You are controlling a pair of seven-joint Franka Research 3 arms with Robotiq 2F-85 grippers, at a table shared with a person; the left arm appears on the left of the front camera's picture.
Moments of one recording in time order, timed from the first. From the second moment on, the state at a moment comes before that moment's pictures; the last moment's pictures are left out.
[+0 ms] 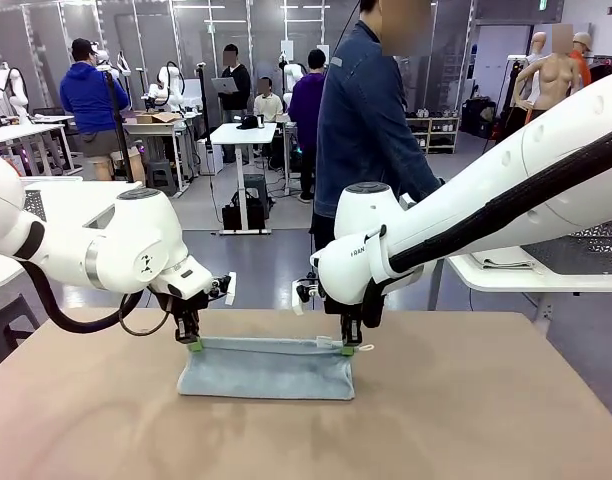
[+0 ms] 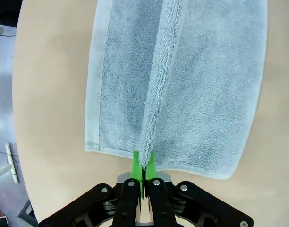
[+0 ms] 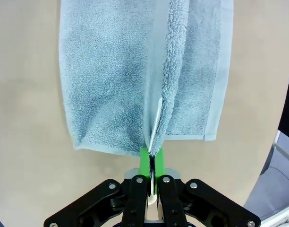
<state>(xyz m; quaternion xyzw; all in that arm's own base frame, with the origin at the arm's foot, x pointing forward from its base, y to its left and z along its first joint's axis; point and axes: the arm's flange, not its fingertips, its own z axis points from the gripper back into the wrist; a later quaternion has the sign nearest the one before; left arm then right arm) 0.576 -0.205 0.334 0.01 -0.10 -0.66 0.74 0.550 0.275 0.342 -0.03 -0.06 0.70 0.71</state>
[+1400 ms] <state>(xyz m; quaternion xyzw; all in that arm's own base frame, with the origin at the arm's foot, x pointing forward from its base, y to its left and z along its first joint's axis) 0.531 -0.220 0.482 -0.01 -0.15 -0.66 0.74 0.496 0.319 0.470 -0.06 -0.15 0.62 0.77</state>
